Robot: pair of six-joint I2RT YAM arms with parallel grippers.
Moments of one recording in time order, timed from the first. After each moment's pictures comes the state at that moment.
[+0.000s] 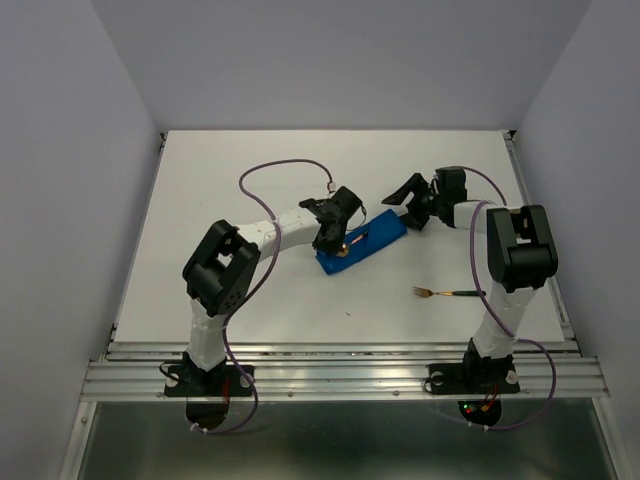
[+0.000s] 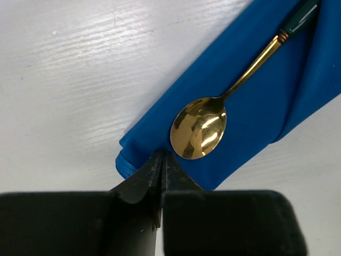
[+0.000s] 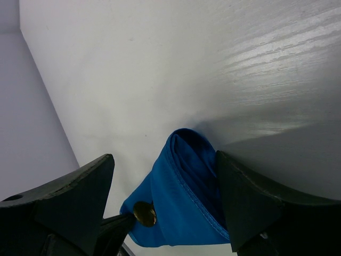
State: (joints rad) left arm -0.78 1.95 1.42 -0.60 -0.22 -0.49; right arm 0.09 1.95 1.10 0.12 -0.52 0.90
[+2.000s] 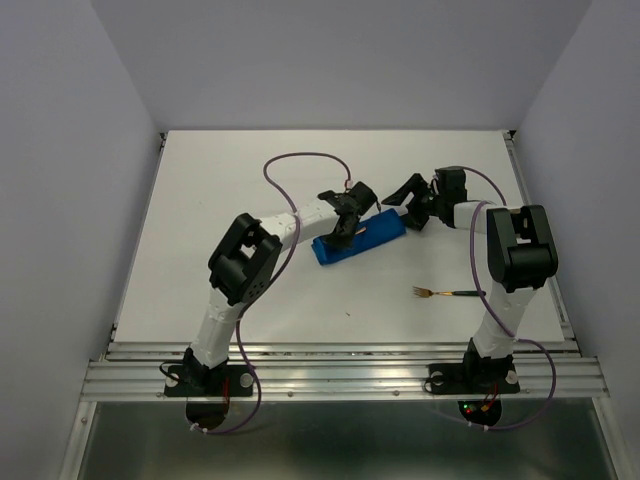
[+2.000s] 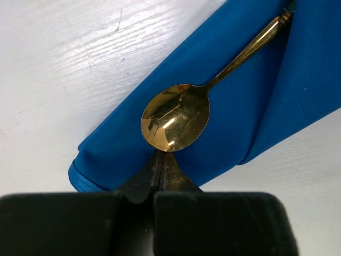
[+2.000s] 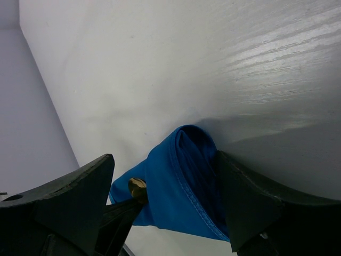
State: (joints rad) left arm -0.80 2.14 1.65 -0.73 -0.23 -0.40; right arm 0.09 1.95 1.10 0.12 -0.53 0.88
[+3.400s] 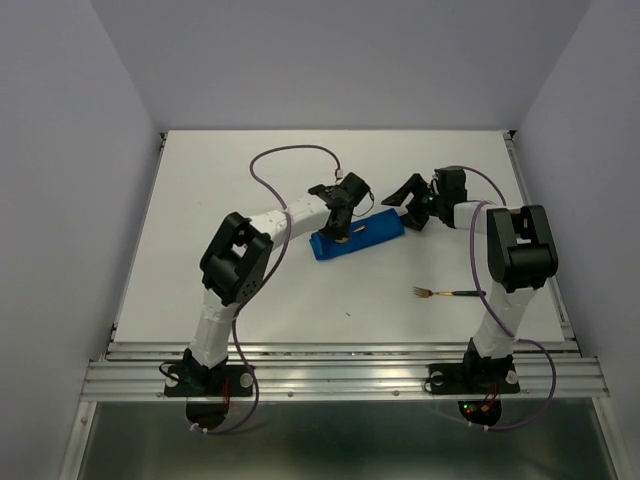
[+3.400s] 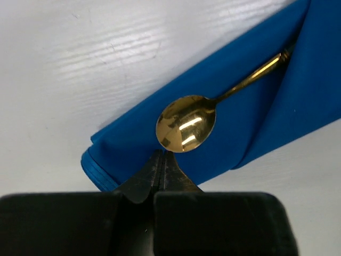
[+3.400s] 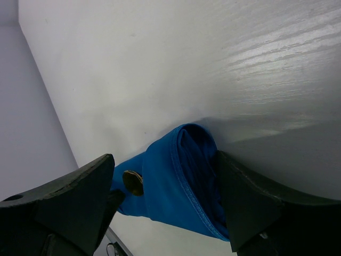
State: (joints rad) left arm -0.76 2.11 1.68 -0.70 -0.29 -0.44; right arm 0.09 1.95 1.10 0.12 -0.54 0.87
